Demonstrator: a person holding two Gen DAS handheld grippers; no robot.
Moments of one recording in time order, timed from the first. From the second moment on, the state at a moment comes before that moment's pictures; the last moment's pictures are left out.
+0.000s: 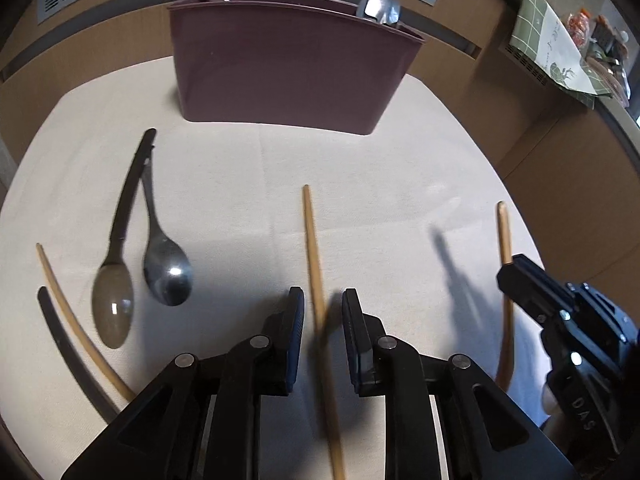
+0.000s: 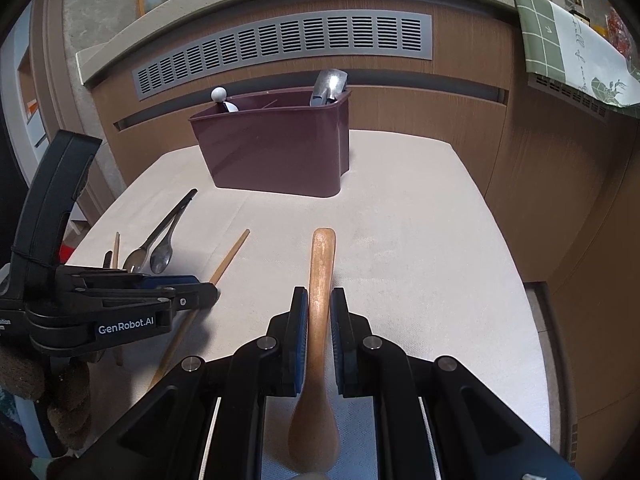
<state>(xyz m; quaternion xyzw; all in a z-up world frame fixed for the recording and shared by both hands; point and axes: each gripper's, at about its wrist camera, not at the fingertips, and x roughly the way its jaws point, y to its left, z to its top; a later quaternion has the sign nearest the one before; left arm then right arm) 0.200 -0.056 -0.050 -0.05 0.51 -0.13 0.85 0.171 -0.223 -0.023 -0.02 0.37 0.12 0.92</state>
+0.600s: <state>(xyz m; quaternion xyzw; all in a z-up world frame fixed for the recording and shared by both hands) 0.209 -0.075 -0.053 0.01 0.50 -0.12 0.86 0.176 -0.250 -0.043 0.01 0.40 0.10 0.91</state>
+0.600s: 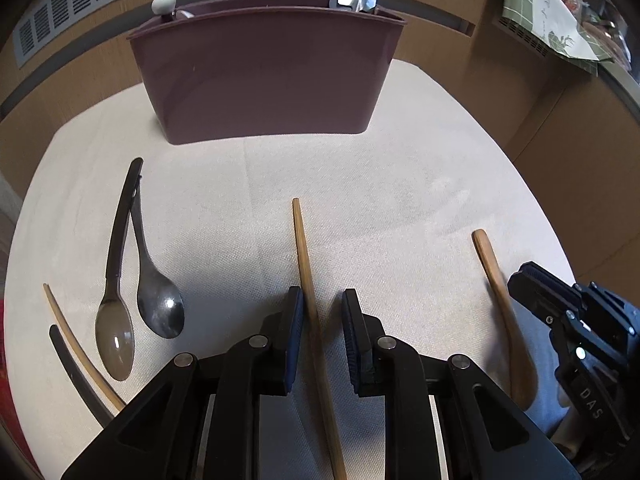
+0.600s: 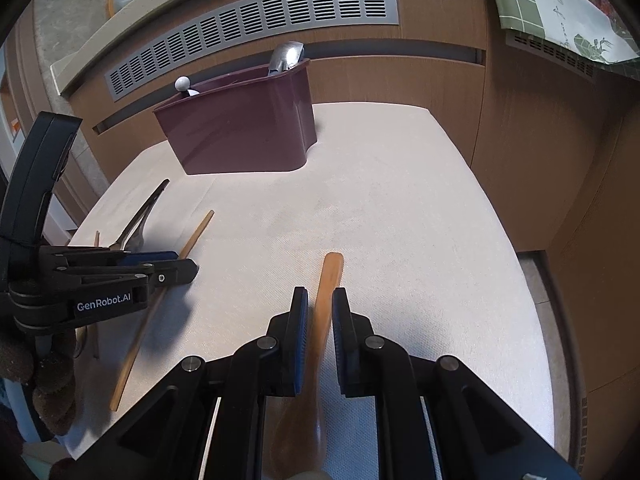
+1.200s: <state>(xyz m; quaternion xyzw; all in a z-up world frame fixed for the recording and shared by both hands) 0.189 -0.019 -0.014 -0.13 0.43 -0.15 0.88 0.196 -0.247 -0.053 0.00 0.45 0.08 0.89</state>
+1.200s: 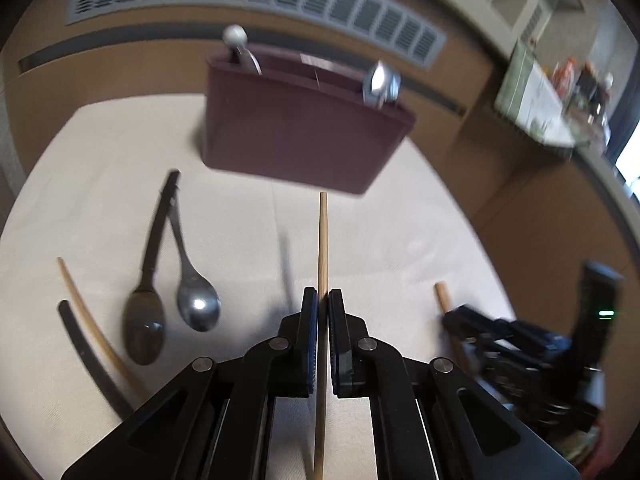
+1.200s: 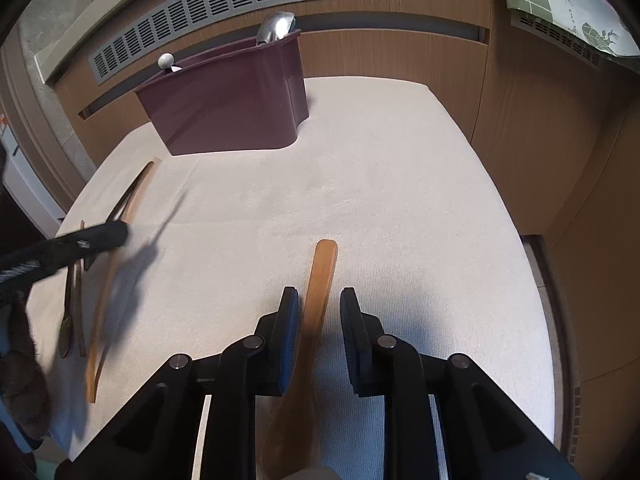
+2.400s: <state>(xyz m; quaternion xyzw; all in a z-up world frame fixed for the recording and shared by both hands) 0.221 -0.053 -0.059 -0.01 0.50 -0.10 0.86 0.182 -0.256 -0.018 0.00 0.37 0.07 0.93</state>
